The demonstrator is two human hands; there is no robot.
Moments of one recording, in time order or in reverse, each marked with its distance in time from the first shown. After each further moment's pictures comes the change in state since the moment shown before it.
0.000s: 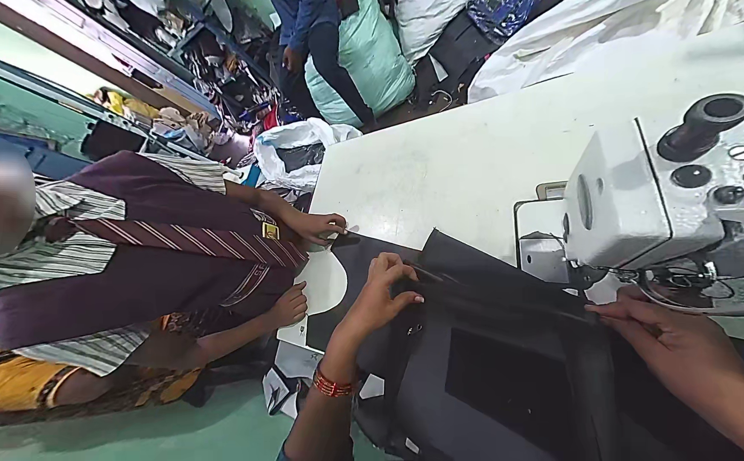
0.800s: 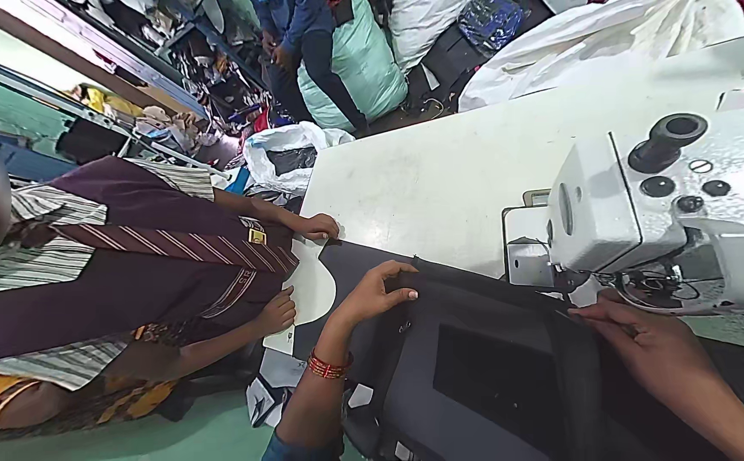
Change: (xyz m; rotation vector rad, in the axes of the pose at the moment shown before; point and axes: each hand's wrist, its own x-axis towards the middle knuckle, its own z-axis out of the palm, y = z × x) left_hand 0.021 -0.012 -0.001 -0.313 -0.225 -0.086; right_hand 0.001 0.002 0.001 0.008 -0.010 0.016
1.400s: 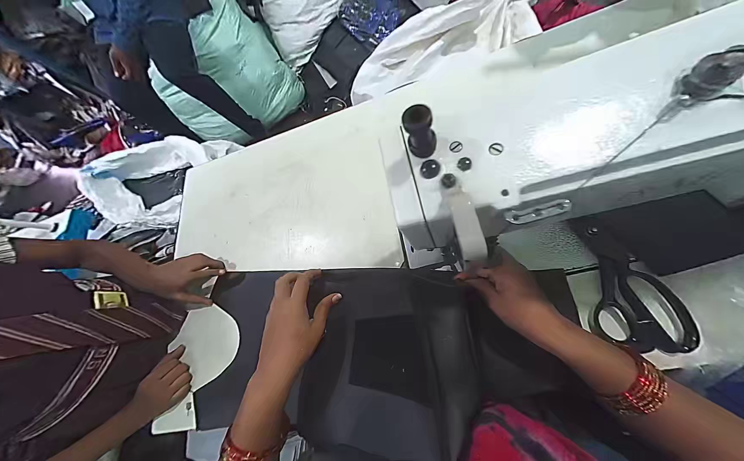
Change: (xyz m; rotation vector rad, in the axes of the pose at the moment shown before) left_hand -0.002 0.026 0.043 0.662 0.343 -0.050; right_hand 0.006 -0.025 -0.011 0.046 -0.124 0.090
